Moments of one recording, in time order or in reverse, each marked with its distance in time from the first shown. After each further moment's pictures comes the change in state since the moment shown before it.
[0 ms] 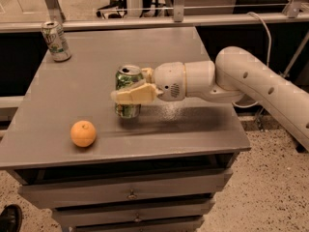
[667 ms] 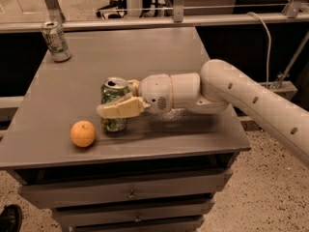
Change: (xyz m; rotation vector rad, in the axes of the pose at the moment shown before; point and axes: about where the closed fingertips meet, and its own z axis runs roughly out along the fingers) arm 0.017 0.027 0.034 -0.086 -0.027 -0.001
